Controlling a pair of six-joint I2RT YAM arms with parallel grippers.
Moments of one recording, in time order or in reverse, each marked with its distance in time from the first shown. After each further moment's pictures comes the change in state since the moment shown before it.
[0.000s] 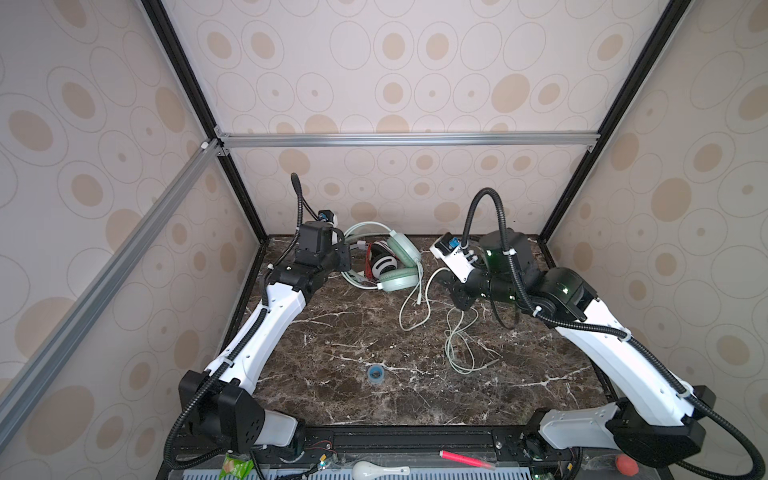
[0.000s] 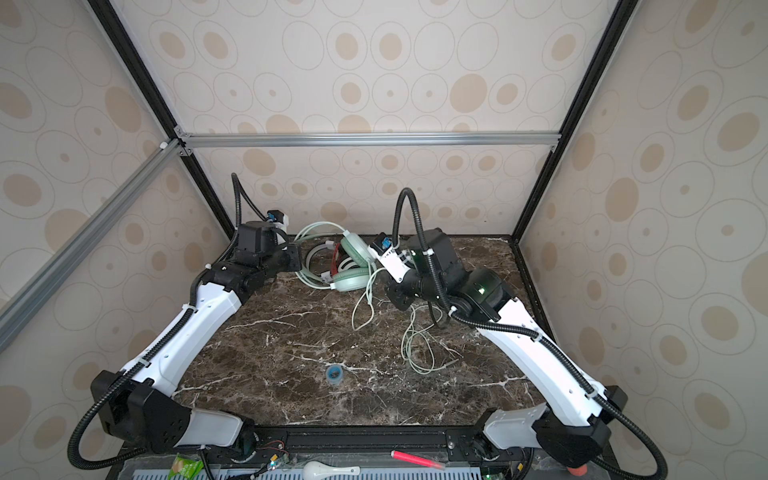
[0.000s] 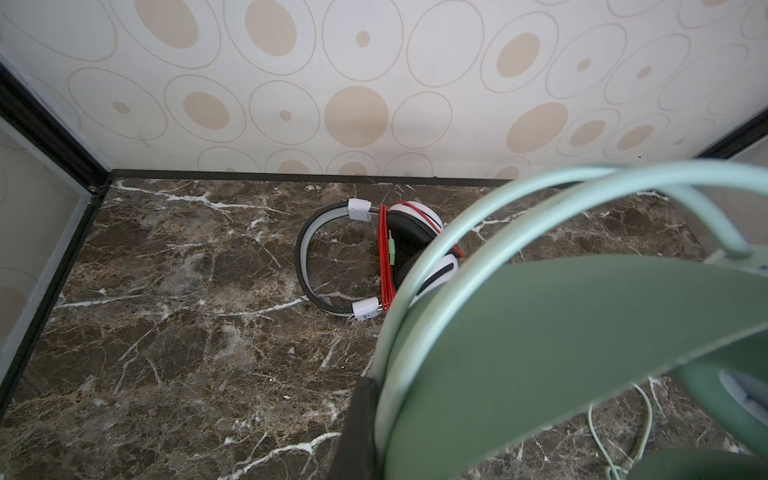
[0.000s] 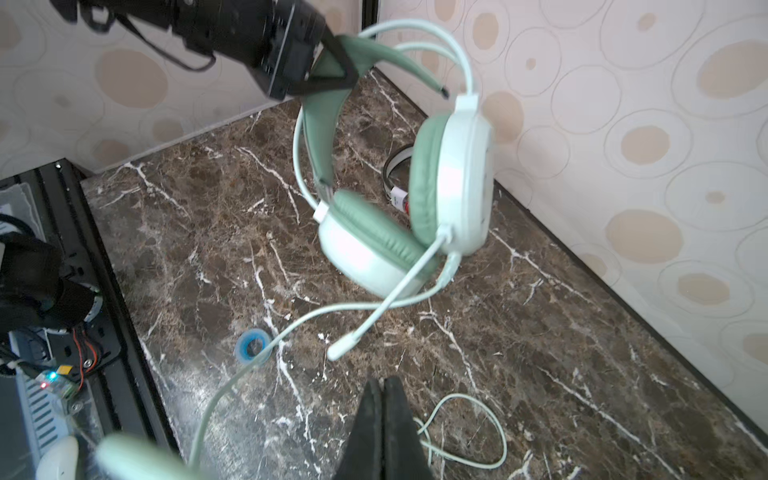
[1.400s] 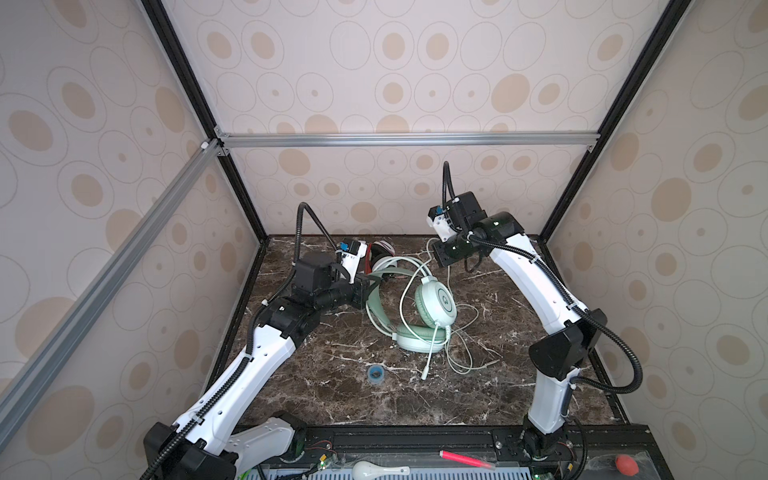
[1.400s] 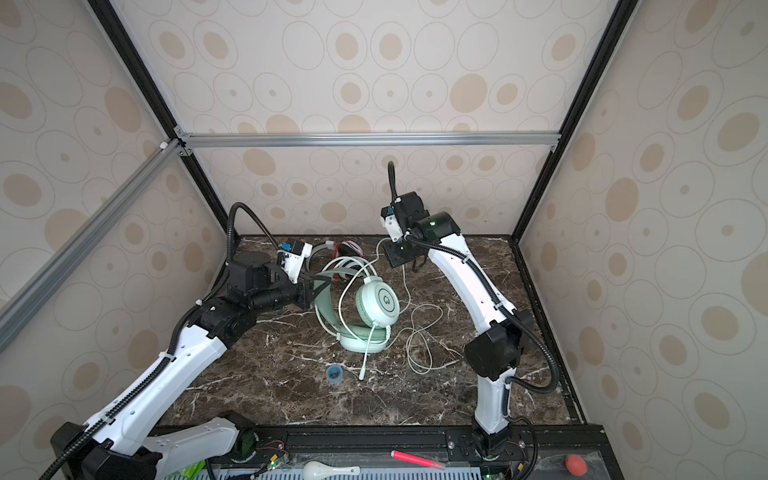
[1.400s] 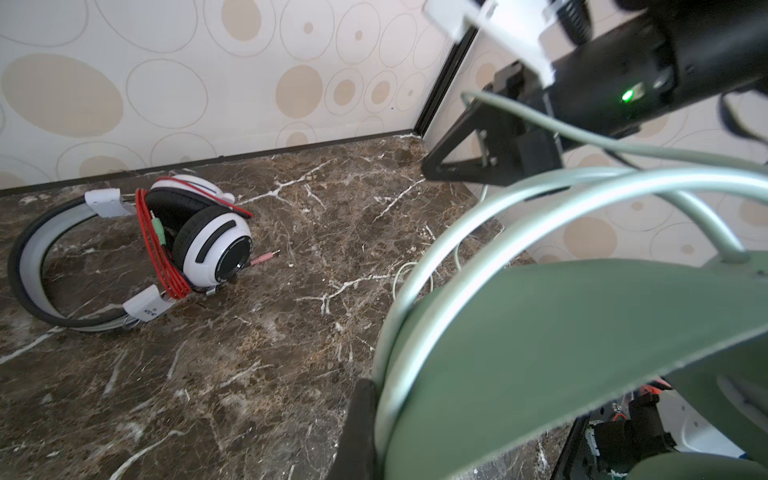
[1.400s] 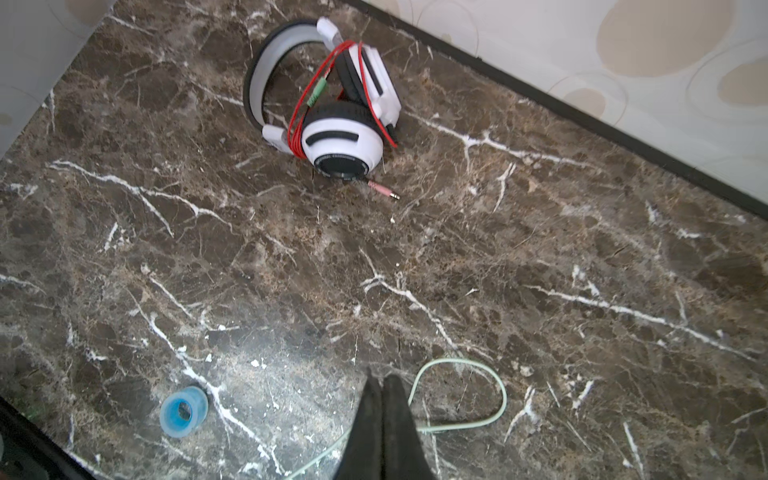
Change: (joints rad) left arm -0.149 -0.266 -0.229 0.109 0.439 -0.013; right arm -0.264 0.520 0.359 -0.204 -0.039 0.196
